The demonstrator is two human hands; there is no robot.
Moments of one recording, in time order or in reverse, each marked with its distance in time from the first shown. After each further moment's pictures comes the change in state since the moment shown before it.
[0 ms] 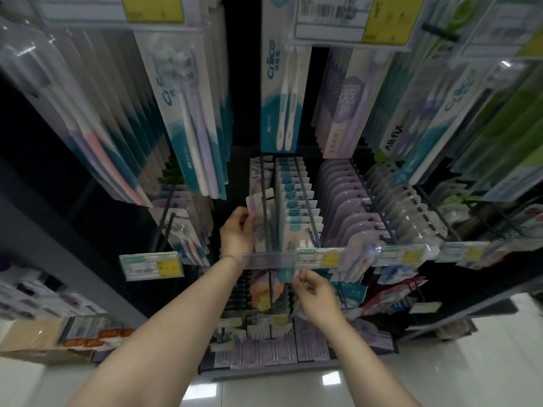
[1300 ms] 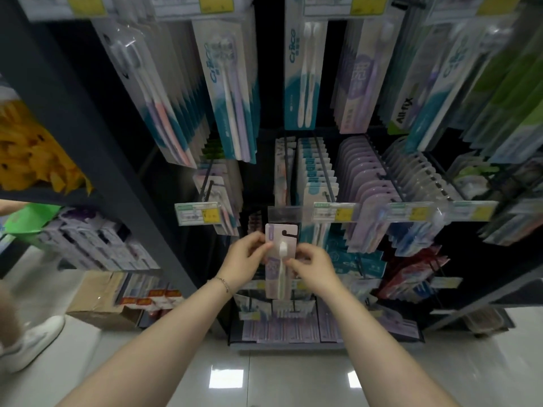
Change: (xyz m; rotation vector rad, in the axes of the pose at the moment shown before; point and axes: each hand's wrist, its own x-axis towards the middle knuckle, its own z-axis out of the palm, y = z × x) left_hand -0.123 -0.012 -0.081 0.106 -0.346 0.088; right_hand -0.048 -0.036 0.024 0.051 -0.184 -0.093
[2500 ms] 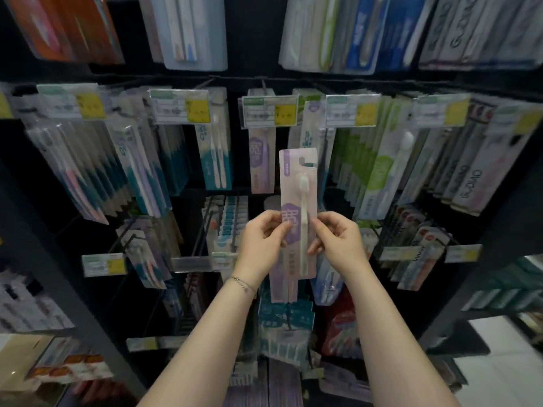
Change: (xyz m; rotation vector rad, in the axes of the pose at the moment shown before) left_hand 0.033 0.225 0.155 -0.265 0.184 0.292; right_hand -0.037 -0.088 -0.243 0.181 0.296 -0.377
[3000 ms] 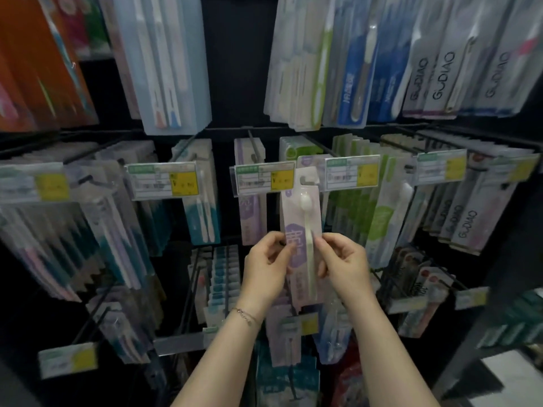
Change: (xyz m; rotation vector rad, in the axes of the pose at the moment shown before) left_hand 0.071 0.009 0.006 -0.082 -0.060 0.007; right_hand 0.054 -0.022 0.005 0.010 0.209 -0.094
